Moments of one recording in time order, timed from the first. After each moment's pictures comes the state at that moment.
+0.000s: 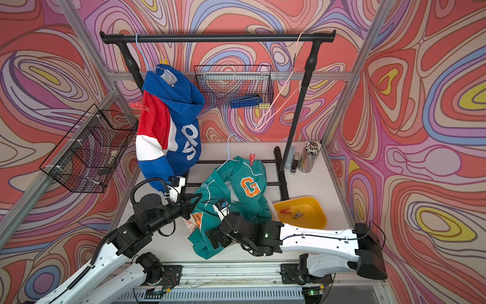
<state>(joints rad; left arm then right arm) -0.62 0.66 0.63 -0.25 0.12 -0.41 1.33 1.25 0.92 -0.35 0.26 0.57</state>
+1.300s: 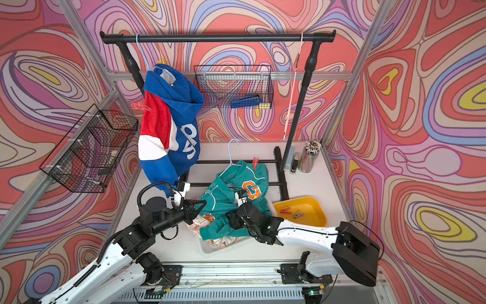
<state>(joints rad) -0.63 0.64 0.55 -0.21 0.22 -0.50 0.99 1.24 0.63 0.02 0.17 0.63</state>
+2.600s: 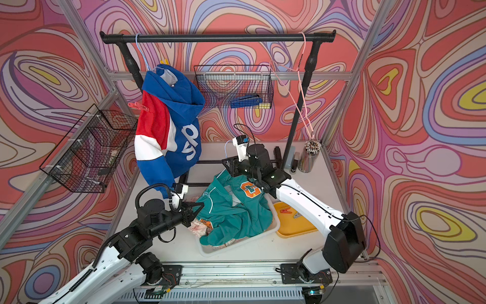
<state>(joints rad) -0.64 0.61 0.55 -0.29 0.20 -0.51 0.63 1.48 1.29 -0.13 -0.25 0.40</state>
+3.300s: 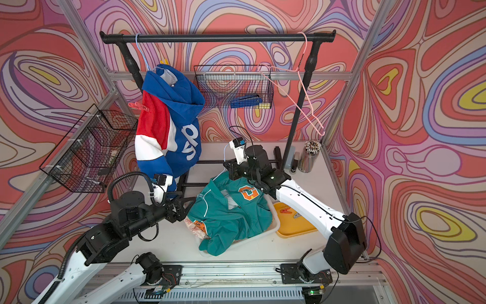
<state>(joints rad) -0.65 0.65 0.97 -0.69 0.06 -0.38 0.66 1.46 1.29 -0.20 -0.23 0.29</state>
